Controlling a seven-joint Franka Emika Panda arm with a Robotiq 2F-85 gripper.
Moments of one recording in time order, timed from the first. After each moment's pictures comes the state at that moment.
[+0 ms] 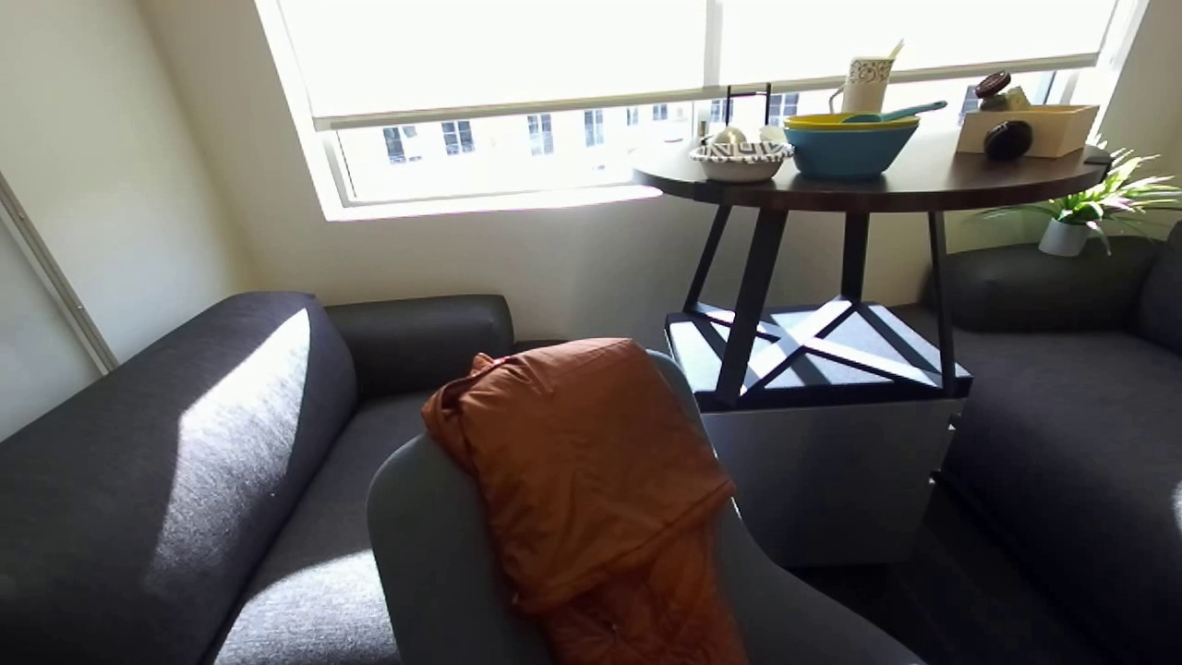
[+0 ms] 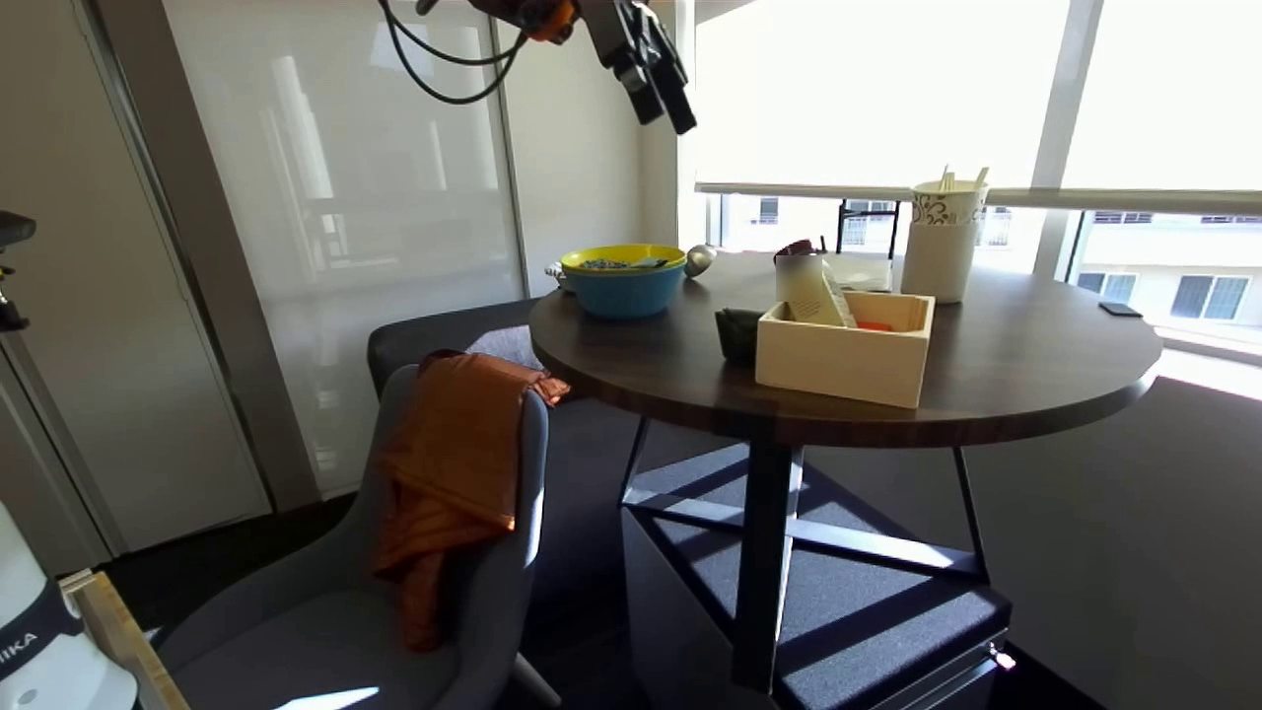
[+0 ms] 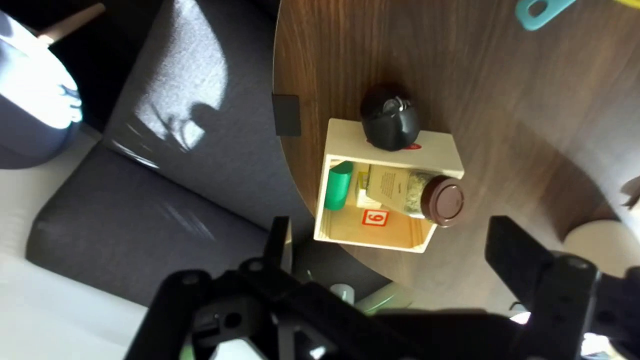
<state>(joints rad) -0.35 -0.01 -0.09 -1.66 -0.43 1.86 1.02</state>
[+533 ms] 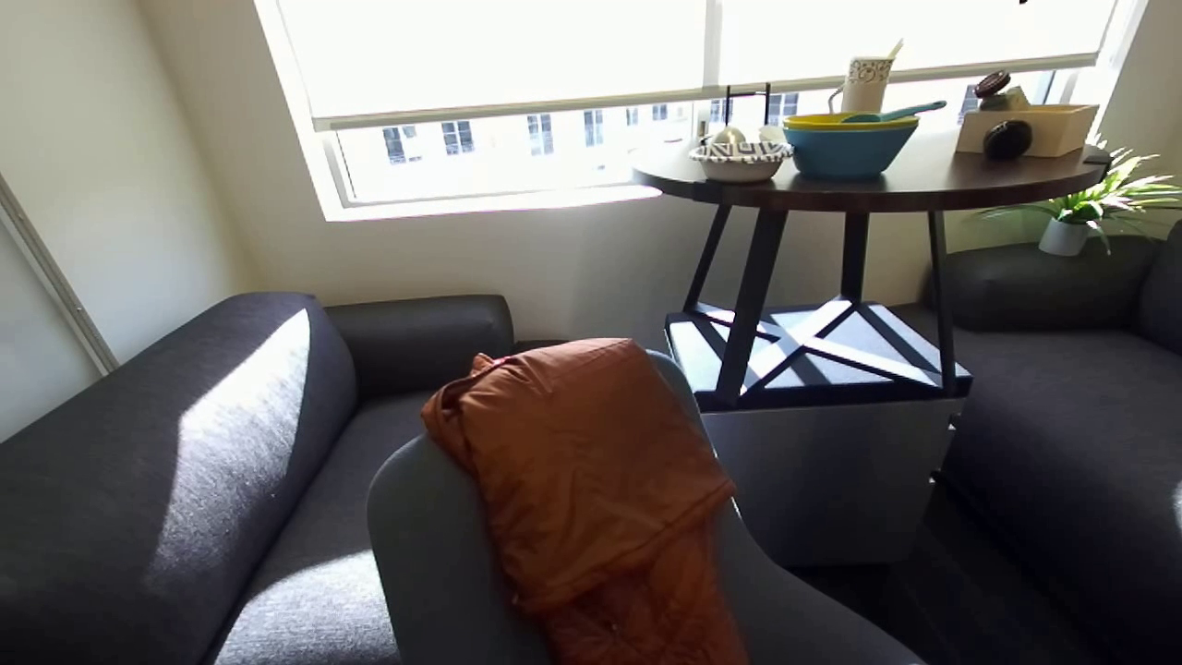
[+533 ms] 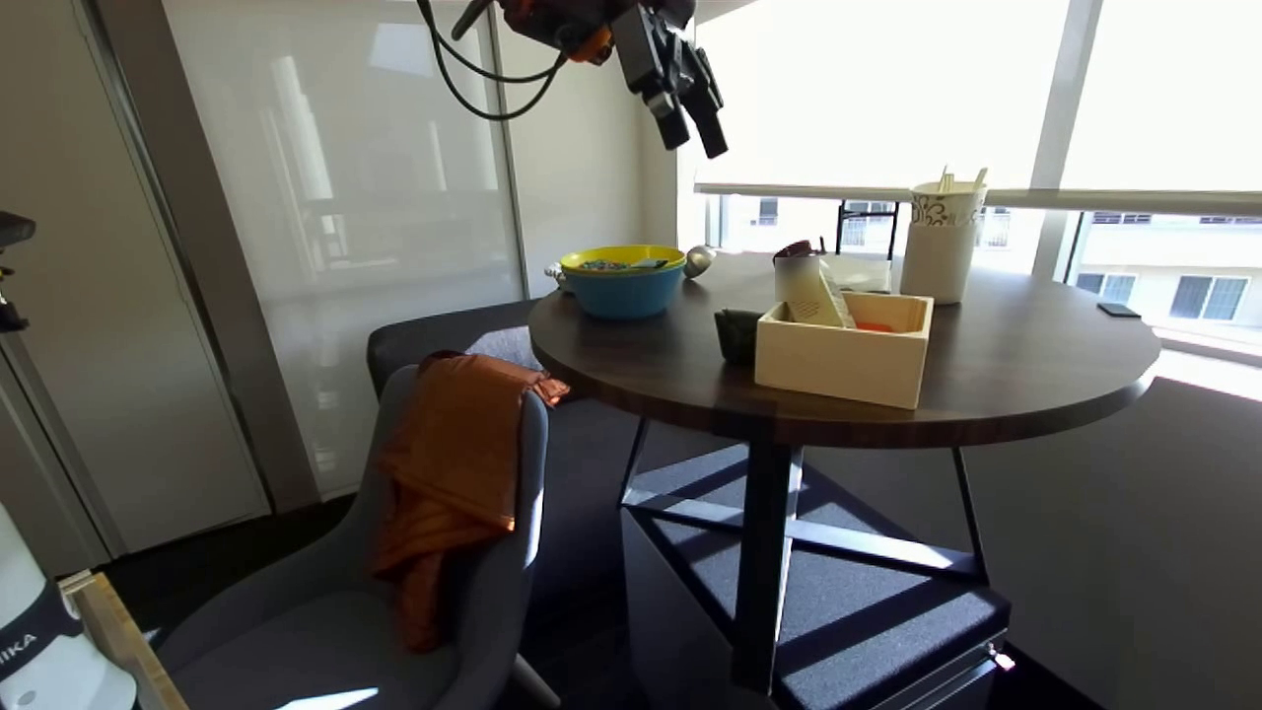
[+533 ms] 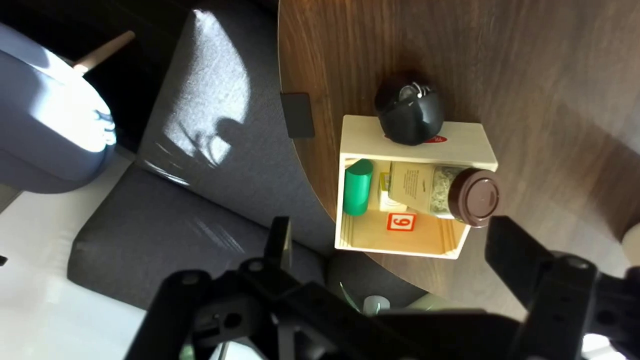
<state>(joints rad) -0.30 0.09 -0.17 -1.57 -0.42 1.81 1.06</state>
